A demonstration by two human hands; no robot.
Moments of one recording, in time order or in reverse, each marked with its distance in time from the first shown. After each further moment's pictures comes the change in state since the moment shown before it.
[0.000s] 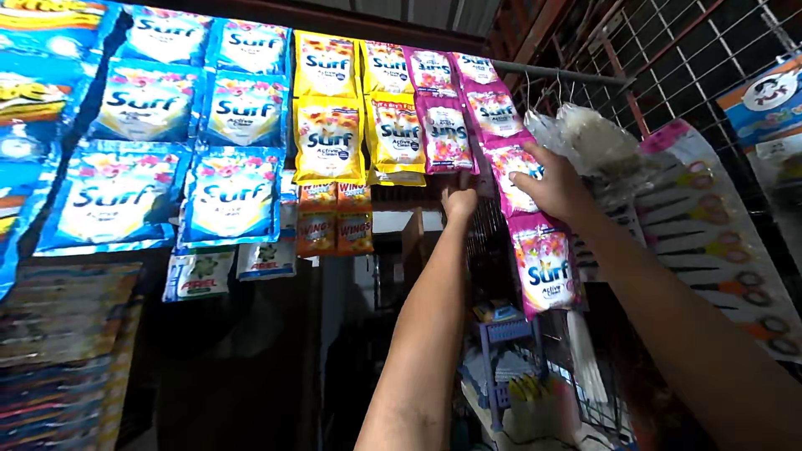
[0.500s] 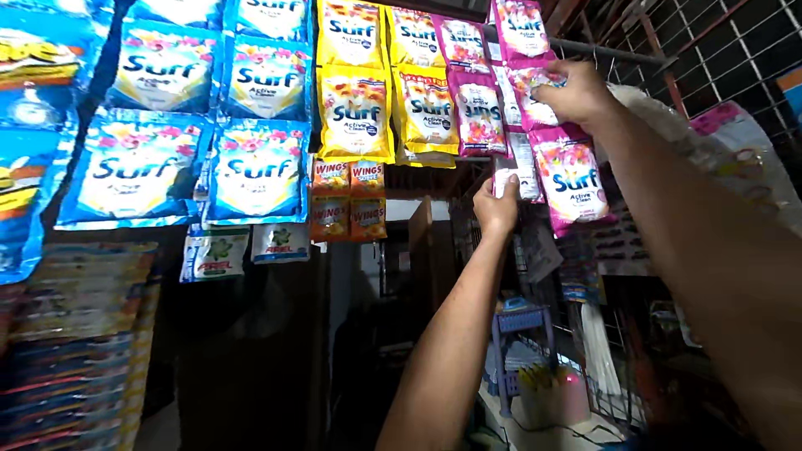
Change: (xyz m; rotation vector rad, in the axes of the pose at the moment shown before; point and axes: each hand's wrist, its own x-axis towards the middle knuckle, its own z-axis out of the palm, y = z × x) left_hand -0.059 0.000 -0.009 -0.291 -0.026 -0.006; right_hand 0.105 -0.017 0.000 0.035 0.042 -0.043
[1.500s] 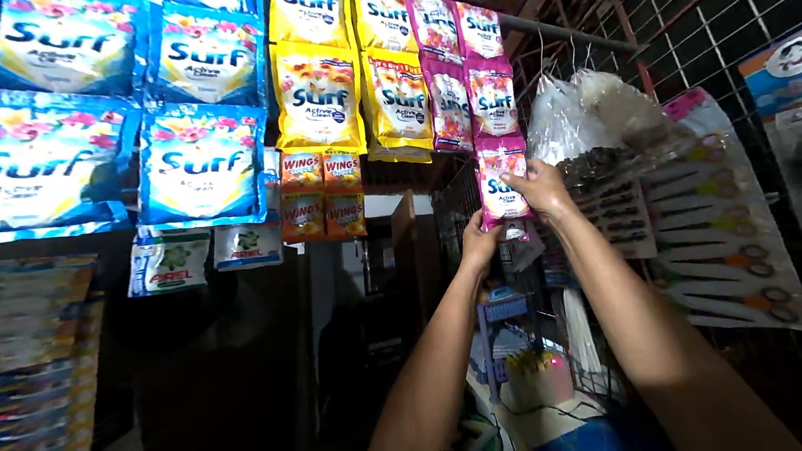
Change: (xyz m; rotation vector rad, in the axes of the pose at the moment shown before) left_hand -0.019 -0.085 -0.010 -0.212 -0.256 -0.158; right_hand -0.116 0.043 0.071 0.444 0.032 0.436
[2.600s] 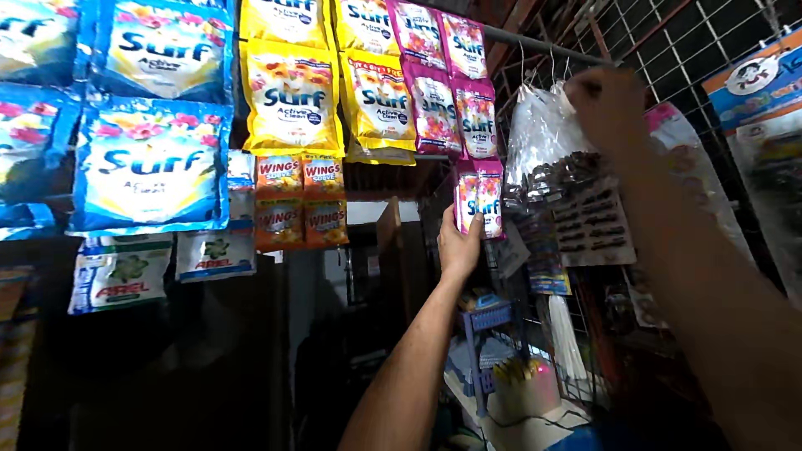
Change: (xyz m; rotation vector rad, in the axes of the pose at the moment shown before) left_hand -0.005 0.018 -0.007 0.419 0.172 0.171; right_hand 0.020 -0.096 -0.093 -0.768 0.242 -0.474
